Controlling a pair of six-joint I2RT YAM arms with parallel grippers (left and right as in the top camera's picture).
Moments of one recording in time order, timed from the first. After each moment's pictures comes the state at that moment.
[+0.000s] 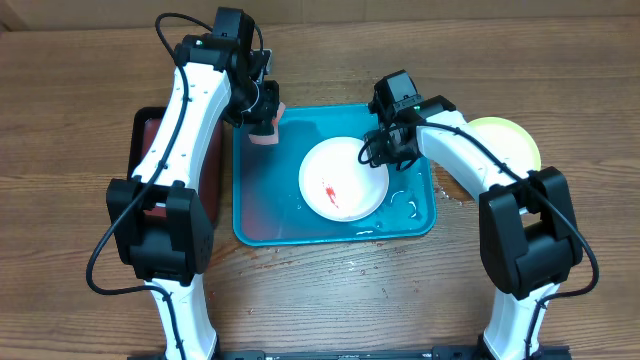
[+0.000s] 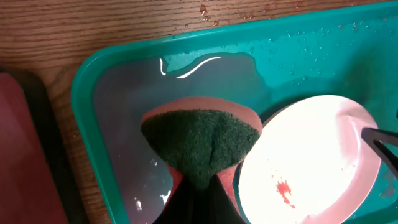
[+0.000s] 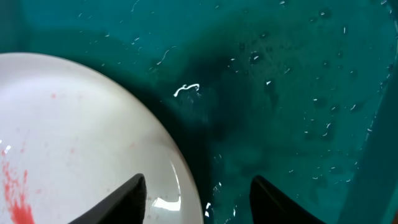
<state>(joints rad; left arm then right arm) -0.17 2.10 1.95 -1.17 0.18 -0.11 0.37 2.03 1.47 -0.73 -0.06 0.14</state>
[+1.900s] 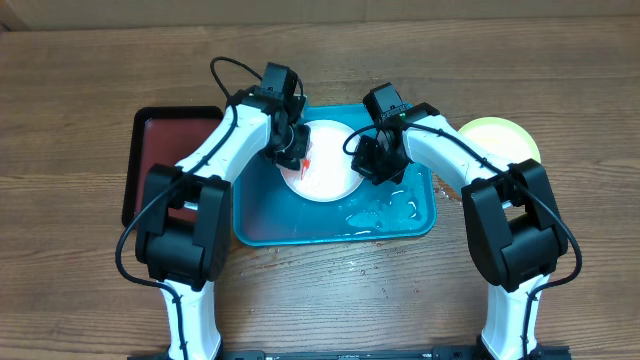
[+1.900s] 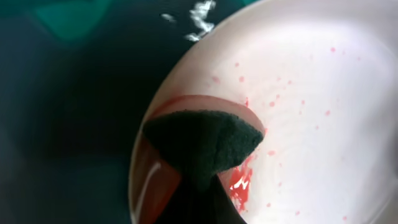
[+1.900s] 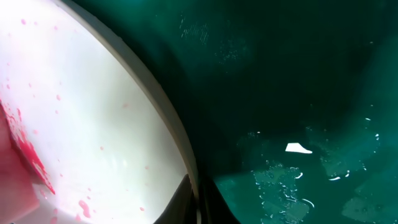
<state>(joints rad) -0.30 2.10 1.54 -0.77 0.14 -0.13 0.41 2.09 1.46 -0.77 -0.25 0.77</state>
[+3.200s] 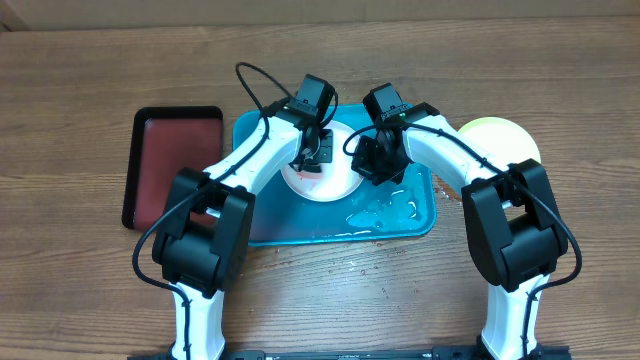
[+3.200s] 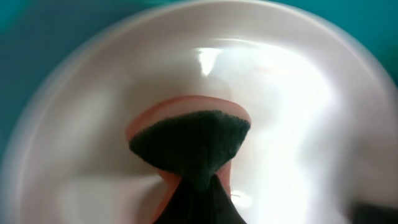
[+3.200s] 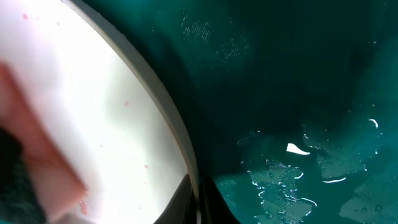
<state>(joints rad) -0.44 2.10 1.52 -0.67 0.04 -0.33 0.41 2.09 1.46 -0.78 -0.25 0.75</state>
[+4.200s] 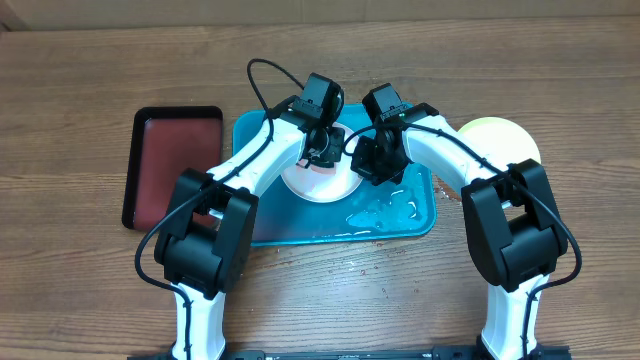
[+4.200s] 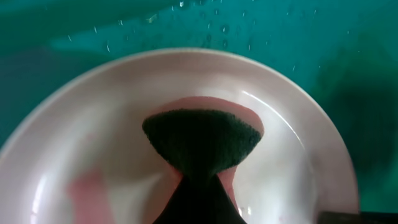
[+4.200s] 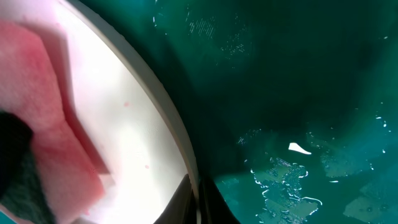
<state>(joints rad) -0.45 2.10 1.51 -0.58 0.06 -0.24 0.41 2.09 1.46 -0.77 -0.26 0.75</state>
